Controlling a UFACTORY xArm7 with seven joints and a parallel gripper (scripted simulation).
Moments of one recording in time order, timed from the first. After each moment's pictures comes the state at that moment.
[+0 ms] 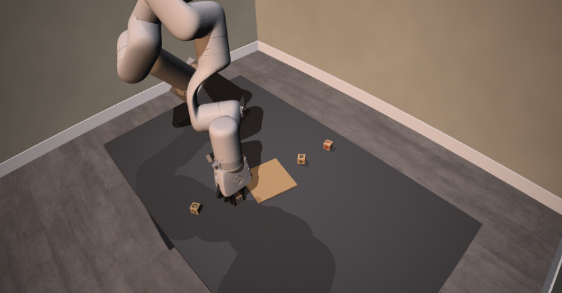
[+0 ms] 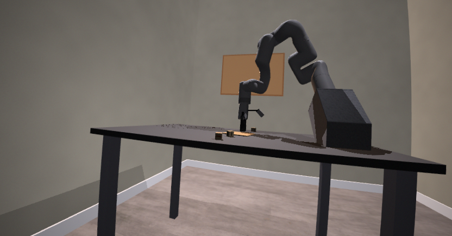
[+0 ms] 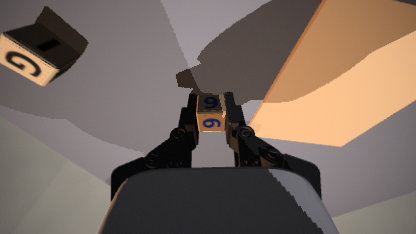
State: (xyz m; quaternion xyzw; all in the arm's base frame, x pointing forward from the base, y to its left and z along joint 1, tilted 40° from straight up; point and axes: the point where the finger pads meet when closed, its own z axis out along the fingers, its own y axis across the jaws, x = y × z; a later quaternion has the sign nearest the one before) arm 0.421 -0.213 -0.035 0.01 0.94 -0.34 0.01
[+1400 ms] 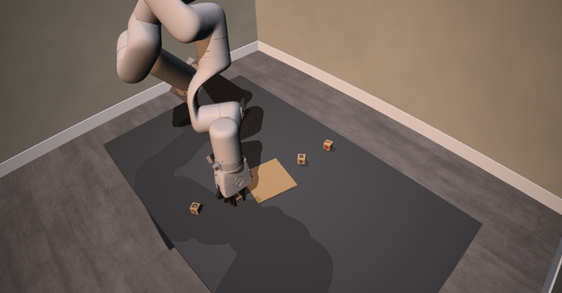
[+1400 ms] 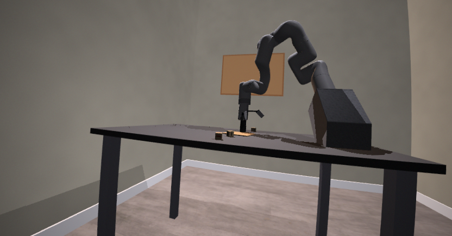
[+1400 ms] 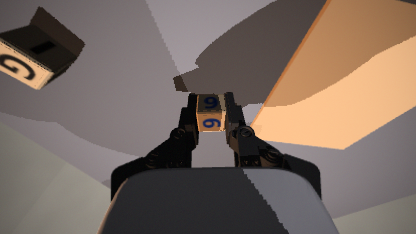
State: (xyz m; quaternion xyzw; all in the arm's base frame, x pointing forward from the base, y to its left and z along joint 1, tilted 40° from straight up) arm 0.421 -0.216 -0.039 0.01 0.94 -0.34 0.01
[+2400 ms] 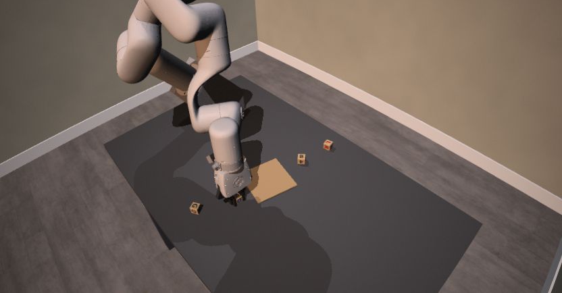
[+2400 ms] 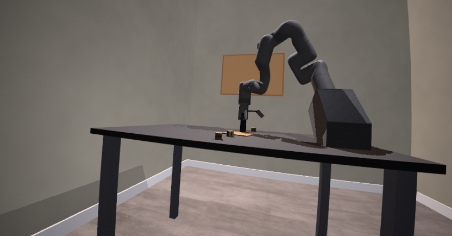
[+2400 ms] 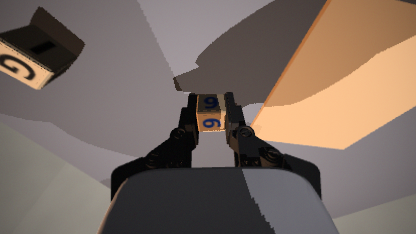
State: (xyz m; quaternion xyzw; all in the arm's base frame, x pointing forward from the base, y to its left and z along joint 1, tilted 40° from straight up) arm 0.421 -0.216 -0.039 0.01 0.94 -0.34 0.01
